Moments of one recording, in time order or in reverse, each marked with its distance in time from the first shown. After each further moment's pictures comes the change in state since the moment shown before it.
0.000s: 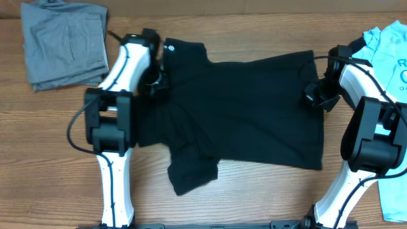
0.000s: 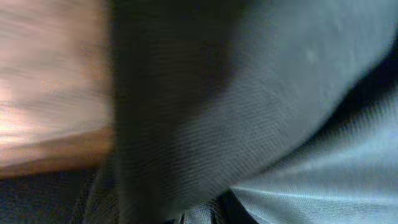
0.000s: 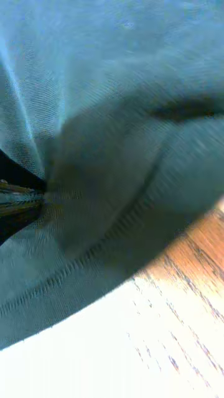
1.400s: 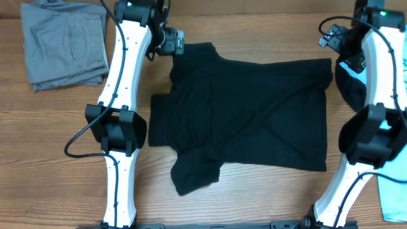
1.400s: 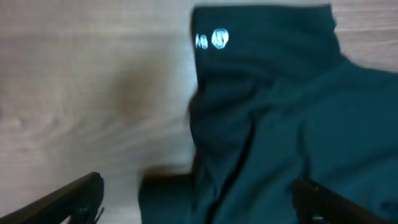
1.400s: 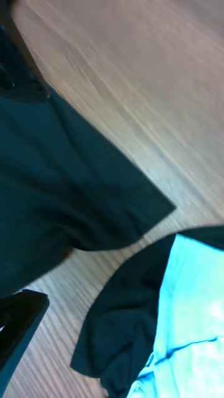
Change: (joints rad) left arm -0.105 0.019 0.609 -0.240 -0.101 0.051; right arm -0.003 0.060 0.689 -0.336 0.170 0.000
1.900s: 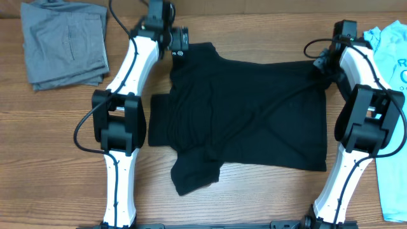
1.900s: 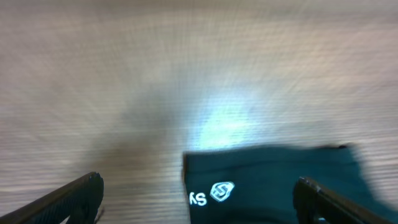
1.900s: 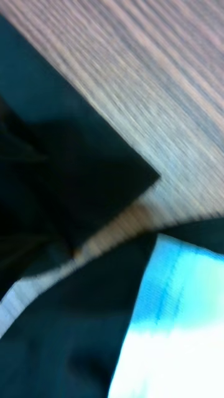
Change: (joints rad) left arm 0.010 0.005 -0.390 0.788 -0.054 0.032; right arm -0.014 0.185 -0.261 0.410 0.084 -0.028
